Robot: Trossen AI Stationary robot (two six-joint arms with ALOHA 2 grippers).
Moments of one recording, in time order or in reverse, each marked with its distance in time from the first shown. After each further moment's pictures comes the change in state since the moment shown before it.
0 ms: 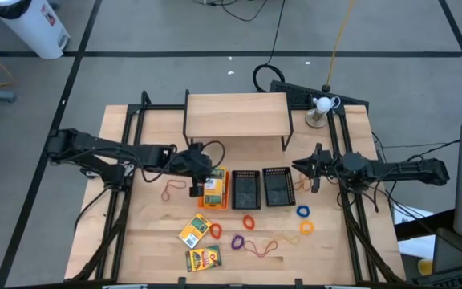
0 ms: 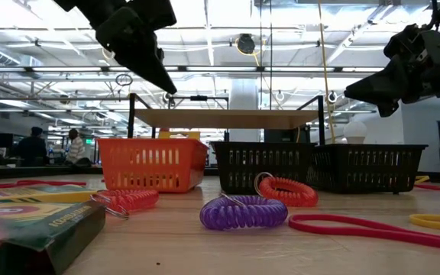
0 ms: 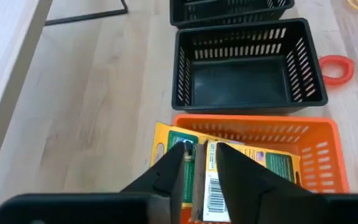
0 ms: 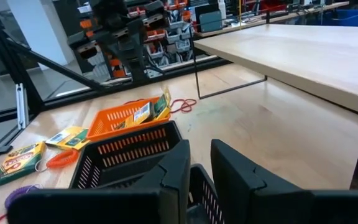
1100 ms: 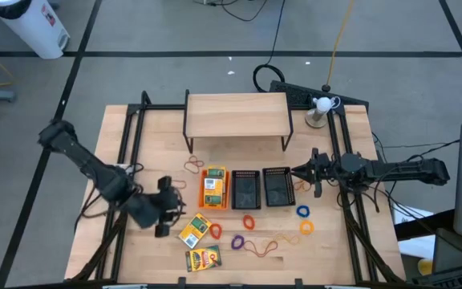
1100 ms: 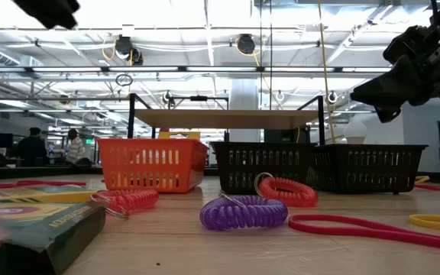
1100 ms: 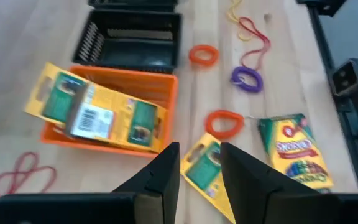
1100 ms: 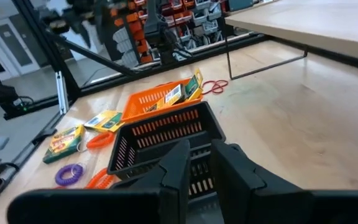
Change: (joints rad) left arm -0.614 -0.177 0.000 -0.265 -0.282 -0.625; right arm 0.000 0.005 0.000 -0.051 -0.132 0.076
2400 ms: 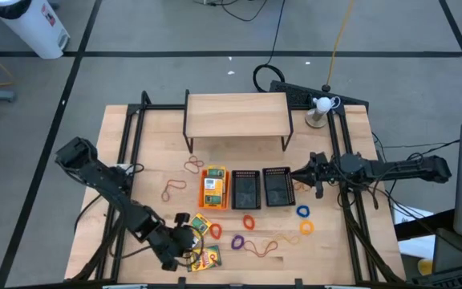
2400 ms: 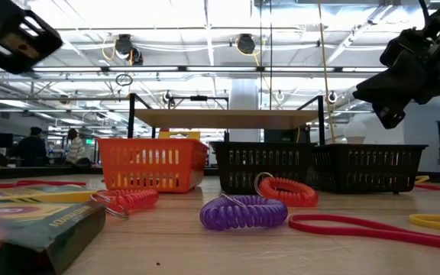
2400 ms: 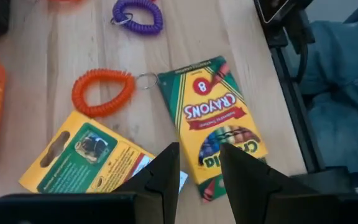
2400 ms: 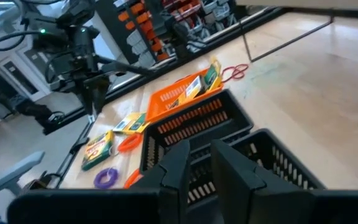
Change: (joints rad) left arm -0.080 0.398 0.000 0.361 0.232 0.028; right arm 0.027 0.050 0.000 0.060 -0.050 0.181
